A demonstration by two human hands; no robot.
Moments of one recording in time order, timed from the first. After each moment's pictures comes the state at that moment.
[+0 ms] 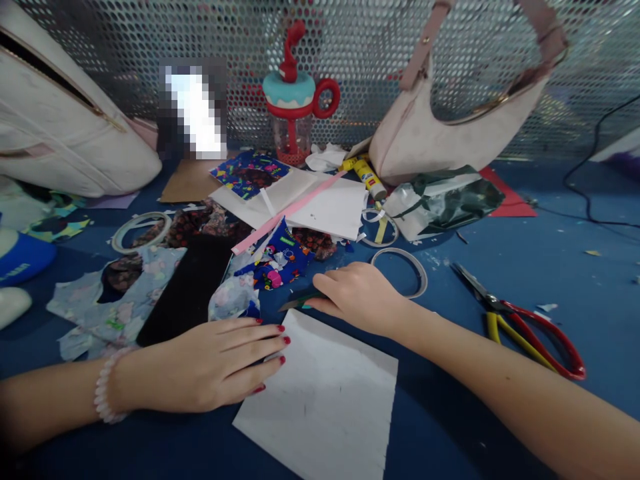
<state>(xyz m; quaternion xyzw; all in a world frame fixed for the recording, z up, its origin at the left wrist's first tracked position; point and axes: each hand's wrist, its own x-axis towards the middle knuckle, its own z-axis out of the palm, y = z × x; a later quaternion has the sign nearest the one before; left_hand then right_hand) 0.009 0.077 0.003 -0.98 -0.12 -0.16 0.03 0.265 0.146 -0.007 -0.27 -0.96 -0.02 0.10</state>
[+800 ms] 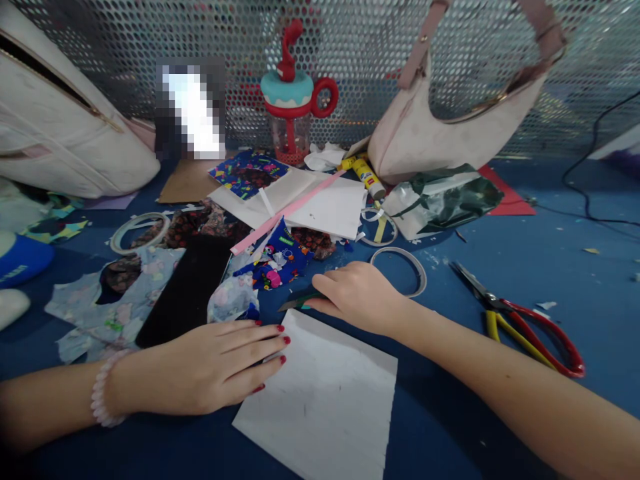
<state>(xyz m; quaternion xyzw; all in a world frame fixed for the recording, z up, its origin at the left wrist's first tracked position) 0.008 0.075 0.004 -0.99 -0.11 -0.13 0.03 0.266 0.146 -0.005 -0.27 -0.96 -0.02 0.08</state>
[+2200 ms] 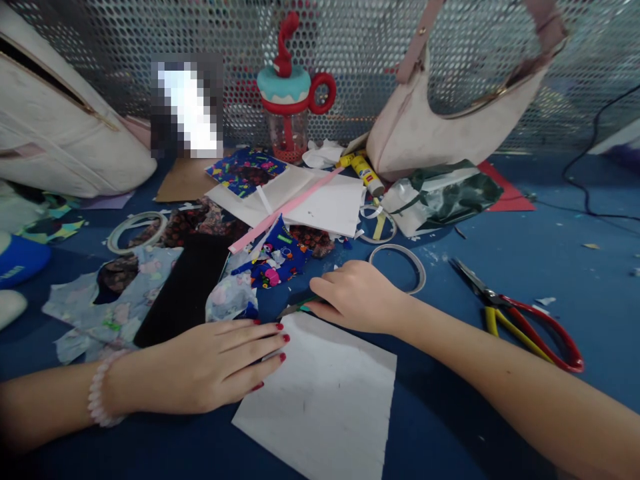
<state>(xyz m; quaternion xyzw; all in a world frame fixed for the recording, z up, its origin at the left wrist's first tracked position) 0.008 0.075 0.004 -0.99 -0.11 -0.11 0.04 0.265 0.144 -0.001 -0.26 -0.96 0.01 0.07</state>
